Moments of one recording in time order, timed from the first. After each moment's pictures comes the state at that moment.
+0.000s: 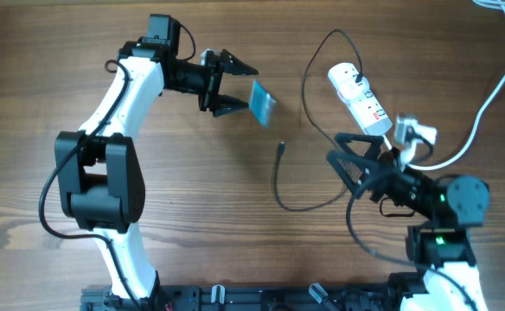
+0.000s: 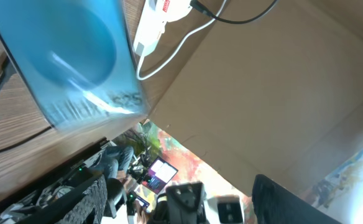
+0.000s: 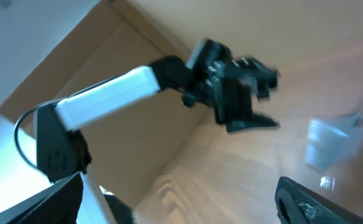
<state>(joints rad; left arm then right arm) -0.13 2.07 1.64 -0.88 1.24 -0.88 0.01 0.79 0.37 0.55 -1.01 0.97</state>
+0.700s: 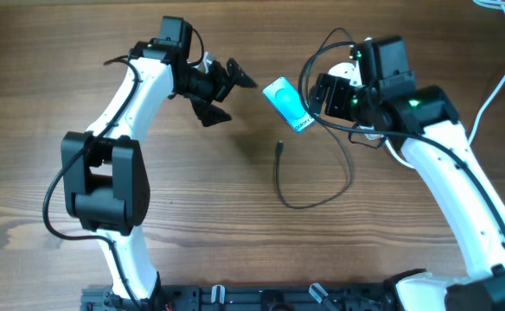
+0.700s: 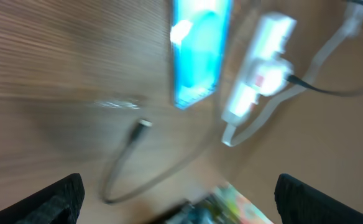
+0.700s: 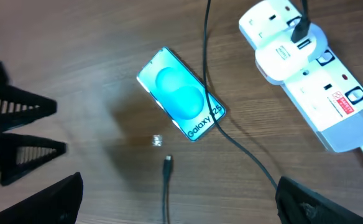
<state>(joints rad) -0.17 2.06 1.64 -0.93 0.74 -0.74 0.30 1.51 1.36 -0.83 -0.07 0.47</state>
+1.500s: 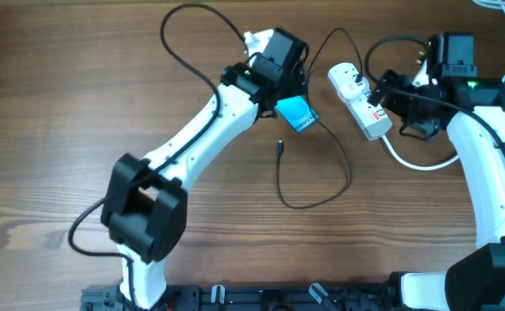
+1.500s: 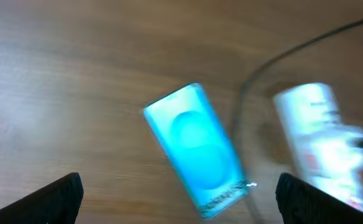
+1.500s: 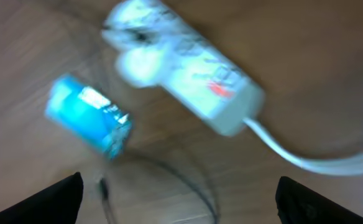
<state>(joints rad) -0.61 2.00 1.69 -0.69 -0.22 -0.75 -0.03 1.56 1.36 -0.93 -0.18 0.40</state>
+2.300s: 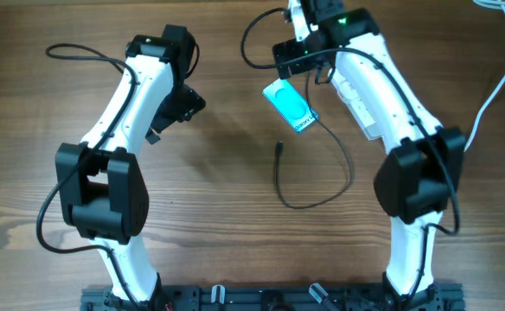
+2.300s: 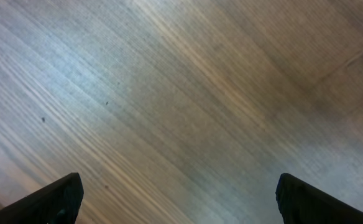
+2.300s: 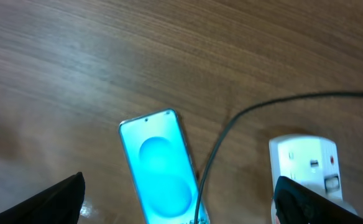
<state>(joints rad) -0.20 2.00 1.69 -1.33 -0.19 -0.95 0.35 2.18 2.04 -0.96 -0.02 -0.01</state>
